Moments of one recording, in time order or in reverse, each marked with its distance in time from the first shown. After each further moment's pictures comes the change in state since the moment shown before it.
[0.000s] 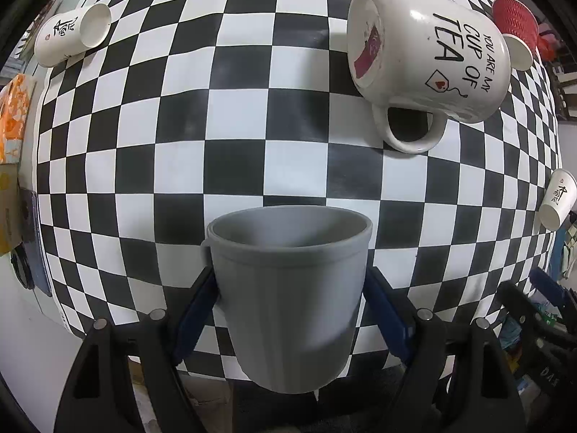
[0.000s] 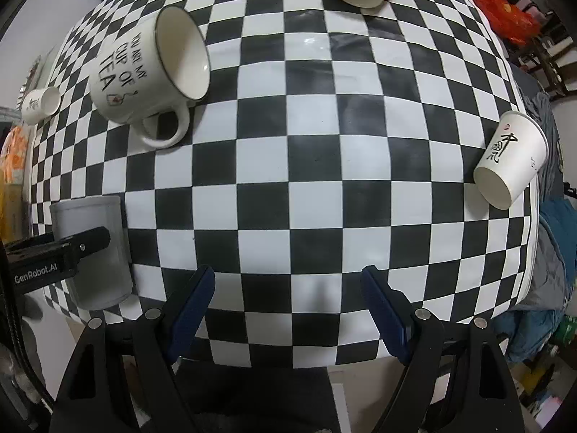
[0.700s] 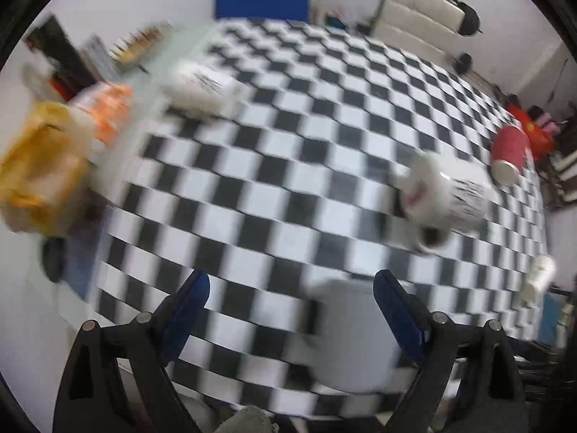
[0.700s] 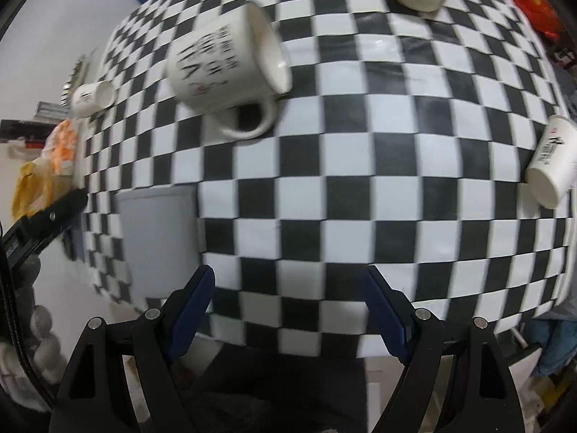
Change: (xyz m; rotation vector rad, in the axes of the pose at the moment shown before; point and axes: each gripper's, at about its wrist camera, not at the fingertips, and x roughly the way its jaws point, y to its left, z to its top) left arm -0.093 0.102 -0.043 -0.185 -0.468 0.034; right arm -0.017 0.047 -0.014 -0.048 0.037 0.266
